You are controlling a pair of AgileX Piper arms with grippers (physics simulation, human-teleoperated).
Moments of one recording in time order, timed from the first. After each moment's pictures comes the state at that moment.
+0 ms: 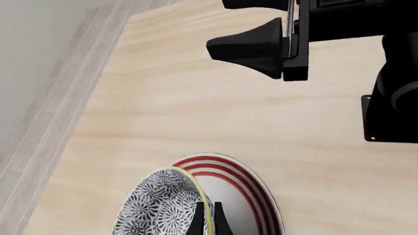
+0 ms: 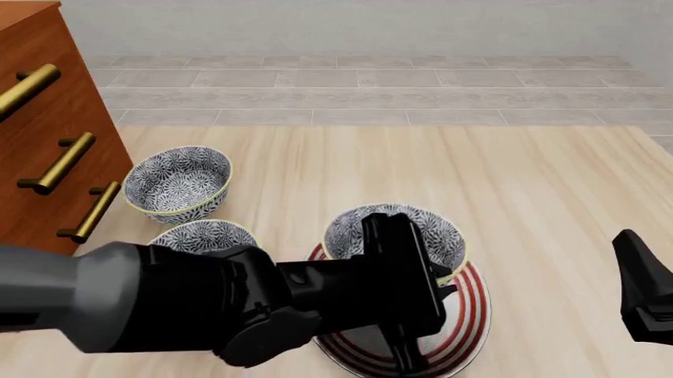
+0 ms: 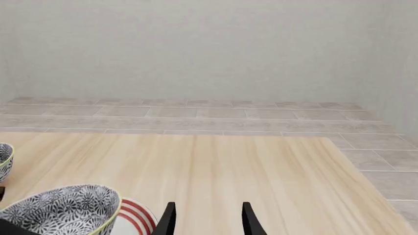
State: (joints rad) left arm -1.12 1.66 -0.83 -0.27 0.49; right arm 0.00 0.07 0.00 -0.06 -0.02
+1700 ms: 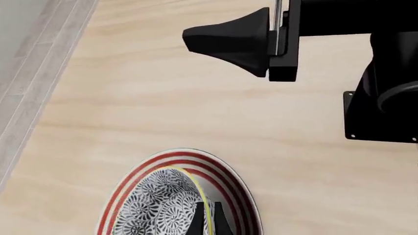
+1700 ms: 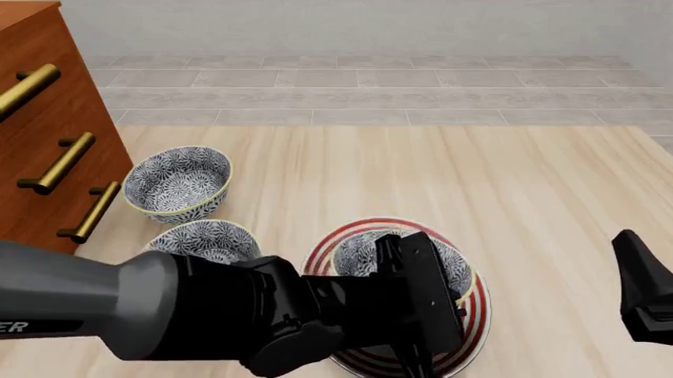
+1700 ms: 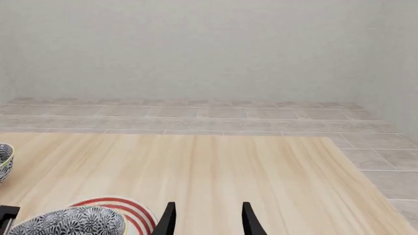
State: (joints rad) left arm -1.16 1.72 -0.87 -0.20 0.42; right arm 0.00 0.07 0.00 -0.06 -0.02
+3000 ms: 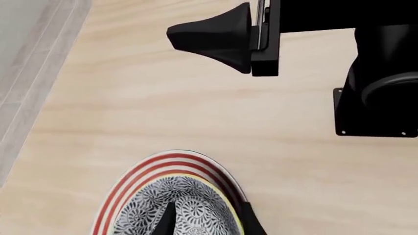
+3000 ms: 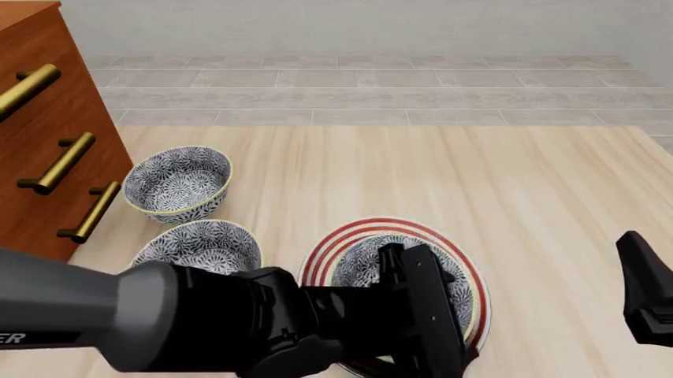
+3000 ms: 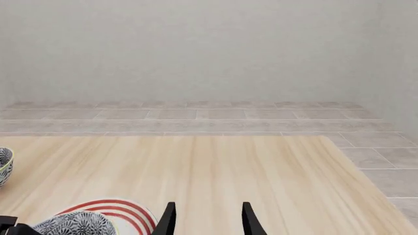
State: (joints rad) left arm -1.18 1.72 -0.85 -0.23 0.41; right arm -0.01 0.04 0.00 -0.04 0.00
